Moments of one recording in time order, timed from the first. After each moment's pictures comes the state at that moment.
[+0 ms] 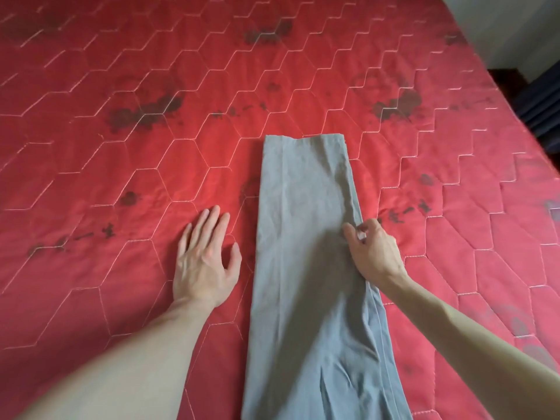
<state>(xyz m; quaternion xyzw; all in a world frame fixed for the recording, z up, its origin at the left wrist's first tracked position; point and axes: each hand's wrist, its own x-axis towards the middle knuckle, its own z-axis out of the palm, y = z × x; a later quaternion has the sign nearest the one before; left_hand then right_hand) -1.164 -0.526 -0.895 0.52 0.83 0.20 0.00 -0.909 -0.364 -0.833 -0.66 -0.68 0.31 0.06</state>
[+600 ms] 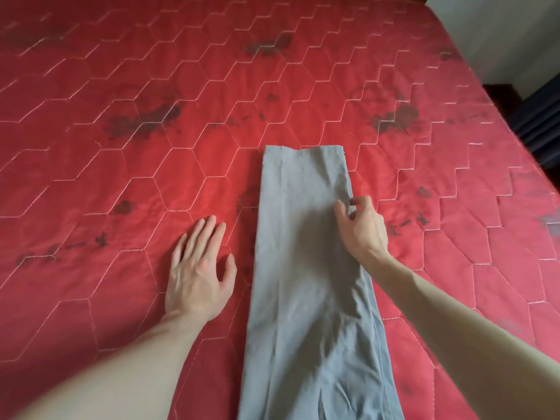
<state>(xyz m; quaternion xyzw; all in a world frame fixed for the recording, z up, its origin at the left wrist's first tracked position) -1.164 -0.526 -0.896 0.52 0.83 0.20 0.00 -0.949 -0.321 -0.832 -0.66 -0.67 0.30 0.14</state>
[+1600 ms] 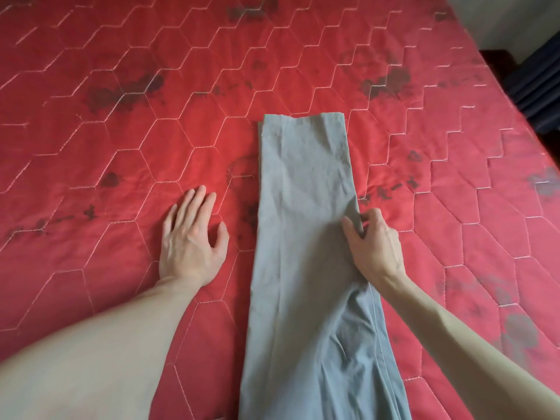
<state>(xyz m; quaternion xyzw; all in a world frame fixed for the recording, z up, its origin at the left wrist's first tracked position) -1.162 -0.526 -0.894 0.52 0.83 0.21 -0.01 -0.882 -0.392 -0.838 -0.67 -0.68 0.28 0.12</state>
